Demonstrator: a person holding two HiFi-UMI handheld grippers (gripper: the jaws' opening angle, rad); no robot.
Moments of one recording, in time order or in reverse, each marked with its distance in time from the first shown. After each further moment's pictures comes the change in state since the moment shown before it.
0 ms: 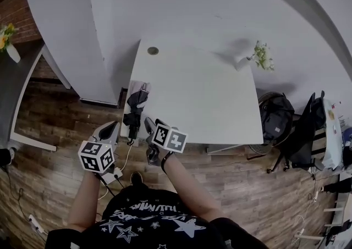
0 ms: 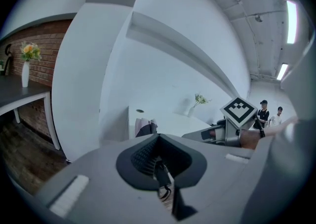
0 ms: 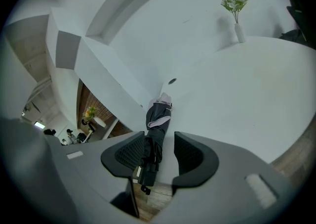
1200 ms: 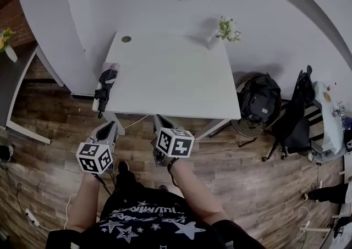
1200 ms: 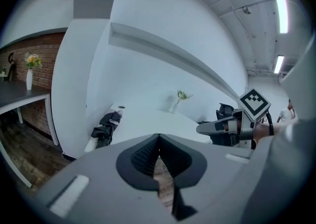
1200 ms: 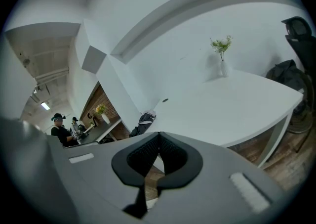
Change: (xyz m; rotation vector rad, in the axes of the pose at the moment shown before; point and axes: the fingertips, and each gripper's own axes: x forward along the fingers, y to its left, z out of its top) left arm -0.046 -0.184 -0.052 0.037 -0.031 0.017; right arm -0.206 -0.094 0.002 -0.196 -0.156 0.048
